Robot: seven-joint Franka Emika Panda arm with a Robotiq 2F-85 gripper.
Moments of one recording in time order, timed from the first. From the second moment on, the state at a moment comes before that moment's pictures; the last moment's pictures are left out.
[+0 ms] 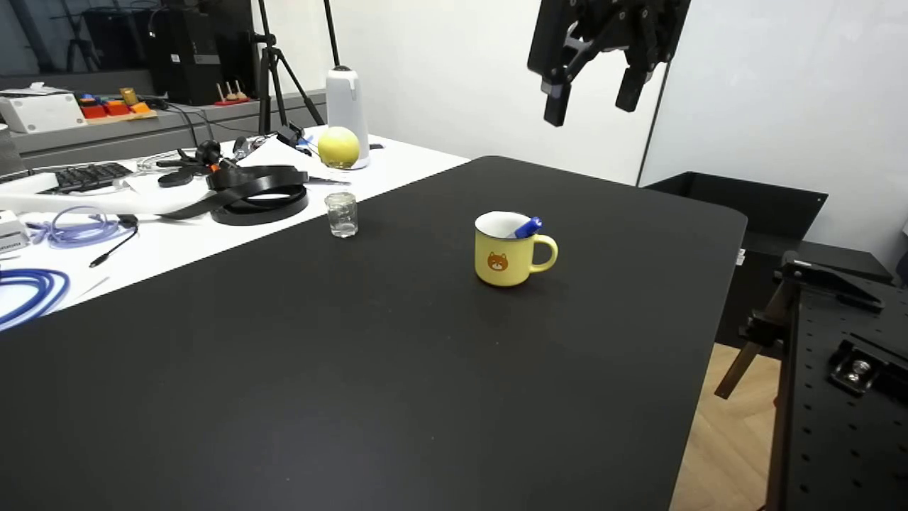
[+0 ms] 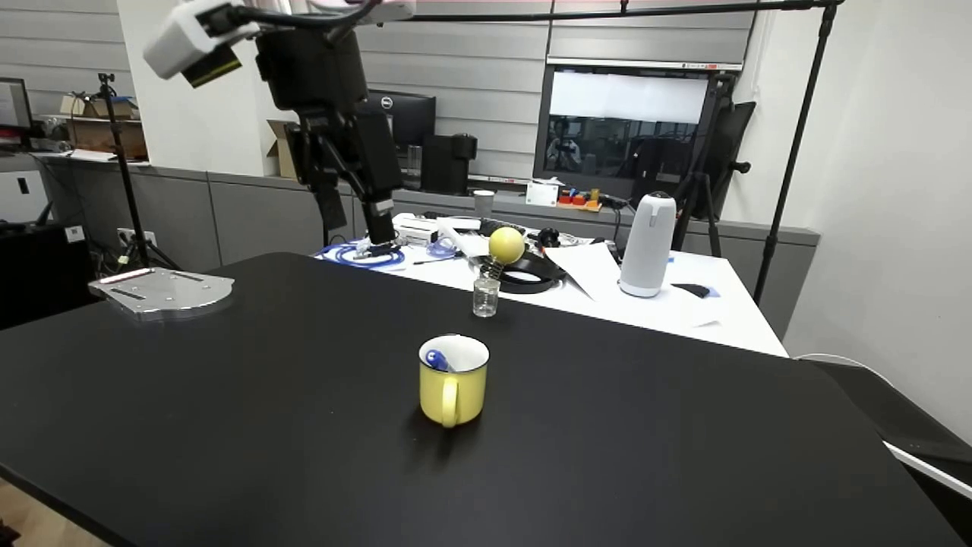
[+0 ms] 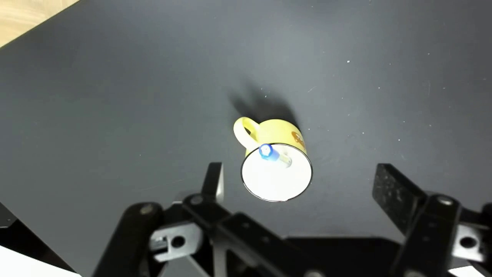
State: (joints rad) arm -0.23 -0.40 0.15 -2.78 -0.12 2.55 0.41
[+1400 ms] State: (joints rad) arm -0.10 0.29 -0.07 -2.31 -0.13 2.50 -0.20
